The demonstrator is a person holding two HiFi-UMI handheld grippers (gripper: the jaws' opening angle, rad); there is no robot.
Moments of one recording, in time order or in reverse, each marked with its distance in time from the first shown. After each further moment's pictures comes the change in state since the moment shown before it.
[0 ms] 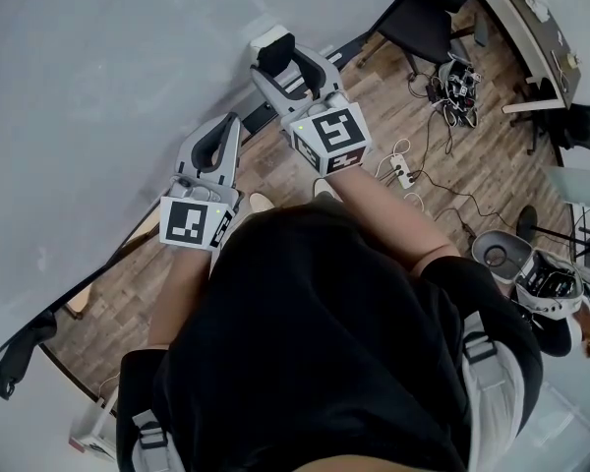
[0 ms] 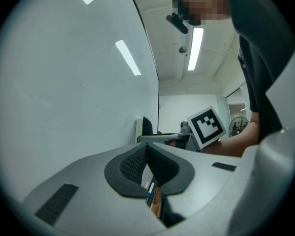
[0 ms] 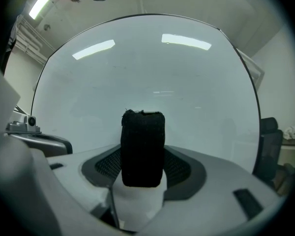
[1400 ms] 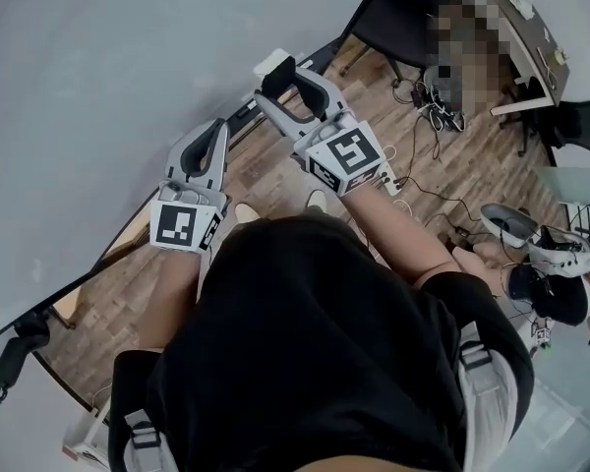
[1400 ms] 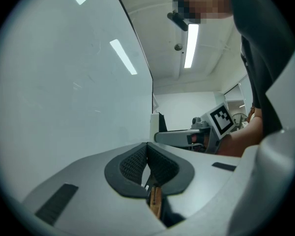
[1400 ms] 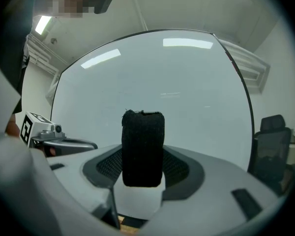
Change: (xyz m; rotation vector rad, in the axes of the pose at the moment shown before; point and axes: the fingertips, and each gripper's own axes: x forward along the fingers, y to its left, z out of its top) left arm 0.022 -0.062 0.003 0.037 0.004 -0.005; right arm -0.095 -0.028 0.010 0.010 -0.034 0.126
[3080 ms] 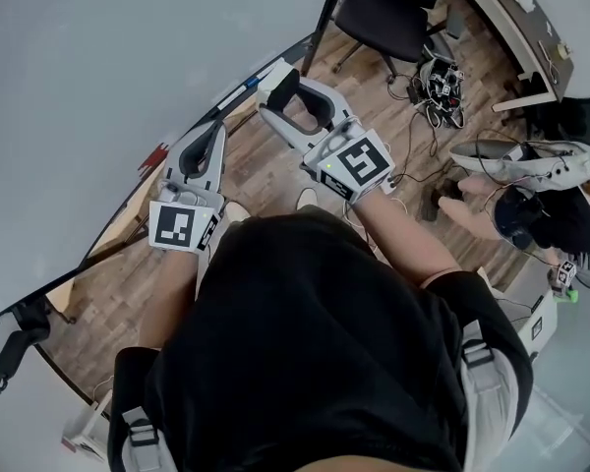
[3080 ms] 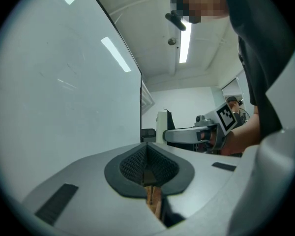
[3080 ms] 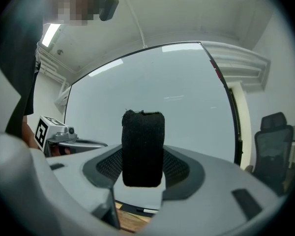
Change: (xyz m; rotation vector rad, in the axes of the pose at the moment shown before) left arm 0.040 -0.065 -0.007 0.035 0.024 -0.011; right arm -0.077 -0.040 -0.005 0.020 -0.037 0.080
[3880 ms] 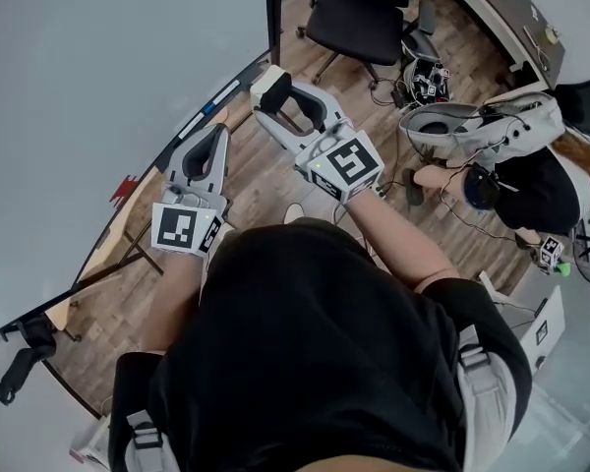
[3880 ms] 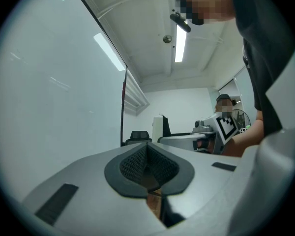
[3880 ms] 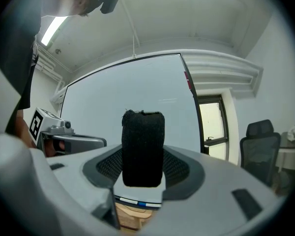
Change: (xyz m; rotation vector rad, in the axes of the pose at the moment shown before) left arm 0.142 -0.124 0.015 0.005 -0.008 -0.047; right arm -0.110 -0.142 0.007 -0.021 -0.021 -0.068
